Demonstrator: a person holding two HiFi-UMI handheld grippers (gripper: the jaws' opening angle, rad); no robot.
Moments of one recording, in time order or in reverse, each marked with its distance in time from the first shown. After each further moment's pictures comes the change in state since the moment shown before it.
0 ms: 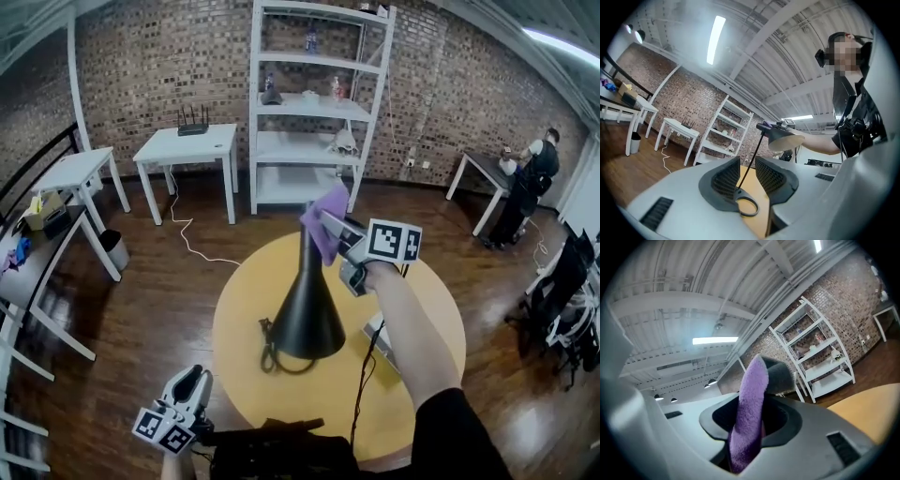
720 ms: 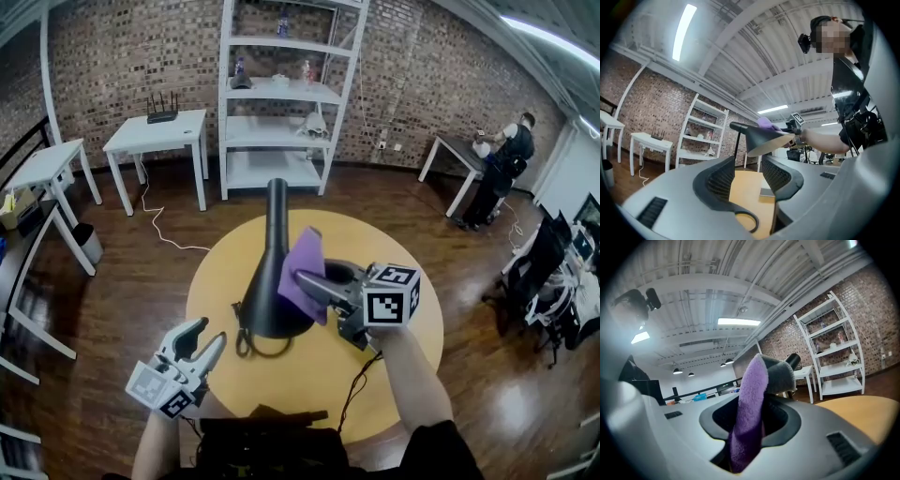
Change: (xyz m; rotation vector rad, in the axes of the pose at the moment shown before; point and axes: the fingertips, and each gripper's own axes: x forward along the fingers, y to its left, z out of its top) left arm 0.091 -0.075 0.029 0.236 0.018 -0.277; right arm -0.098 0.094 -0.106 -0.167 0.186 0.160
